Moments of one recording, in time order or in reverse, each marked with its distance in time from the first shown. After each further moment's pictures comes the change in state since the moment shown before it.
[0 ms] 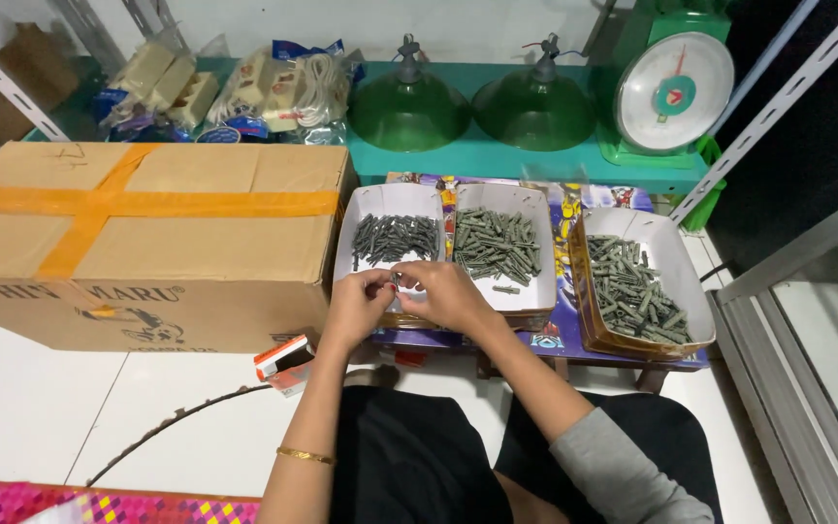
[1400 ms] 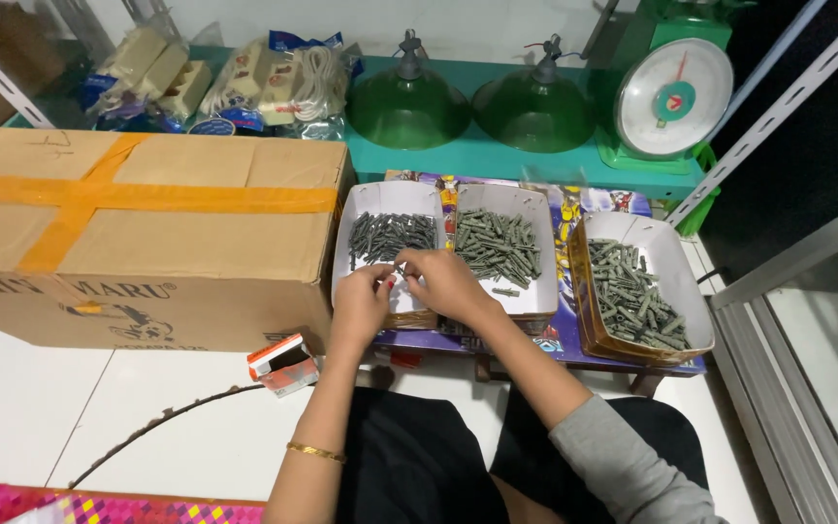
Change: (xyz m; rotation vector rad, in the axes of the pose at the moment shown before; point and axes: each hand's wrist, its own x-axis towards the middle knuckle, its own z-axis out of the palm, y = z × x) left_hand 0.001 0.012 0.001 0.117 0.034 0.029; right_hand 0.025 -0.017 -0.015 -0.107 -0.172 0.160
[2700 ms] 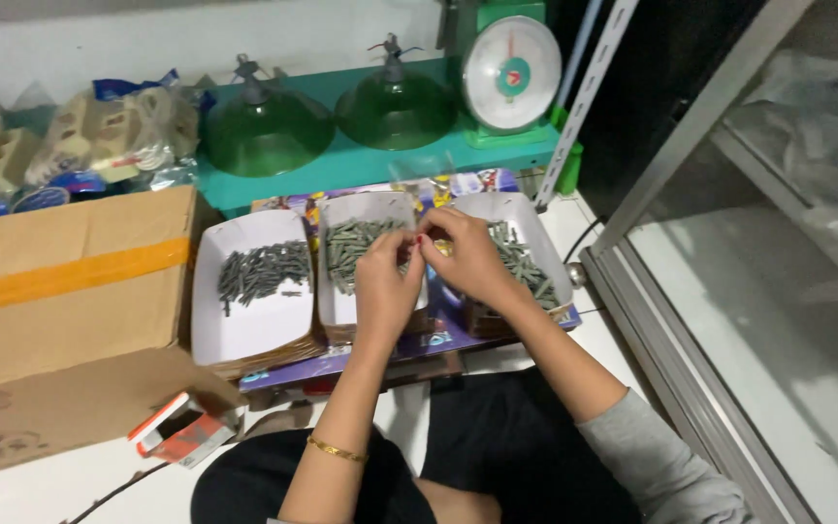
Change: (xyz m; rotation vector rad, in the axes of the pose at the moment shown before) left_hand -0.018 0.212 0.098 -0.189 0.064 0.377; right_hand -0.123 0.099 -0.121 0.053 0.546 0.048
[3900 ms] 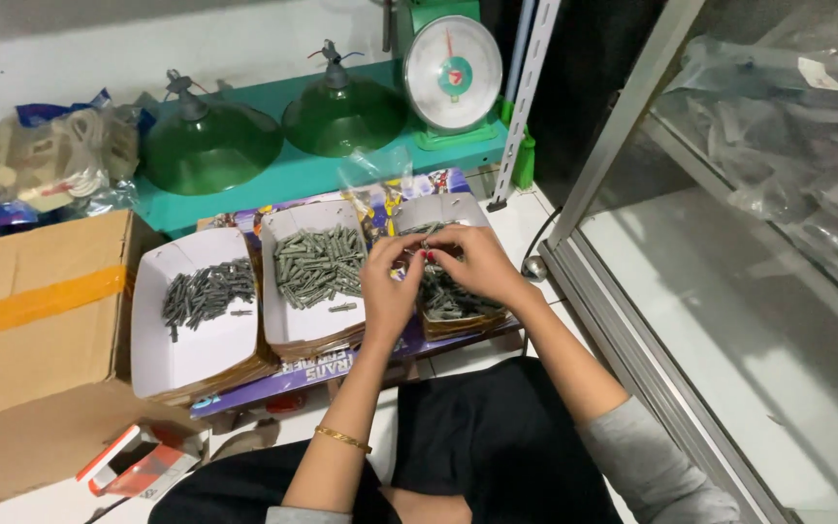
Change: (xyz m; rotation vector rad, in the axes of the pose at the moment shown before) left_hand -0.003 -0.018 0.100 -0.318 0.002 0.082; right_hand -0.036 0.037 -0.073 -0.008 -0.121 0.263
